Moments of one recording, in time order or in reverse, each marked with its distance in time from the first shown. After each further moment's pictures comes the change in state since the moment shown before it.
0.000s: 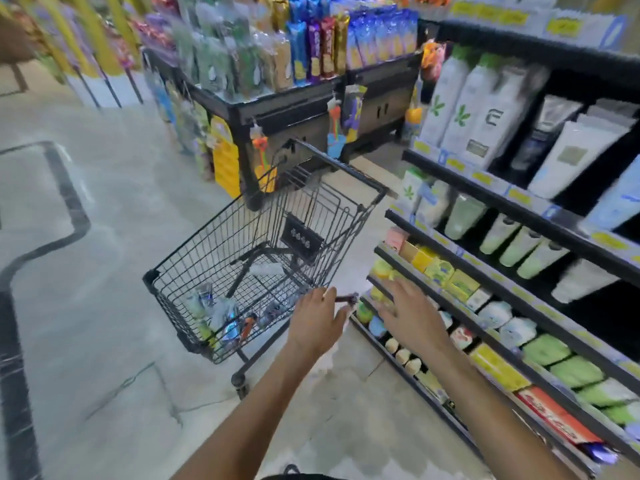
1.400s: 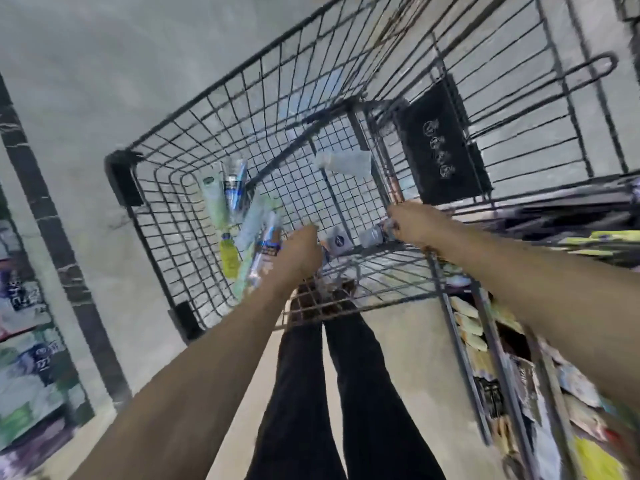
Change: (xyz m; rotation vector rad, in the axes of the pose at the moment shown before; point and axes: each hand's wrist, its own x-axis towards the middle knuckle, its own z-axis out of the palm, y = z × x) left_hand 0.243 -0.399 0.212 -0.345 -0.553 -0.790; right_hand 0.487 -0.065 0.421 -0.340 -1.030 -0.352
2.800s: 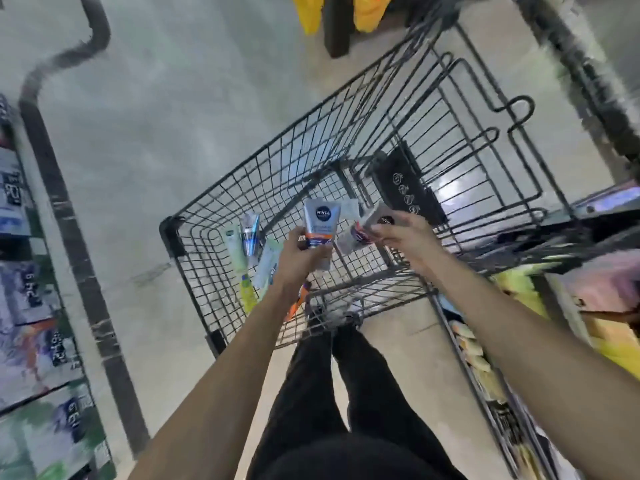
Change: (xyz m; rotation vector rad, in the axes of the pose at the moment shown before) left_hand -0.103 0.053 -0.099 -1.052 0.132 0.018; right_hand -0.125 -0.042 -0.074 1.717 0.308 0.133
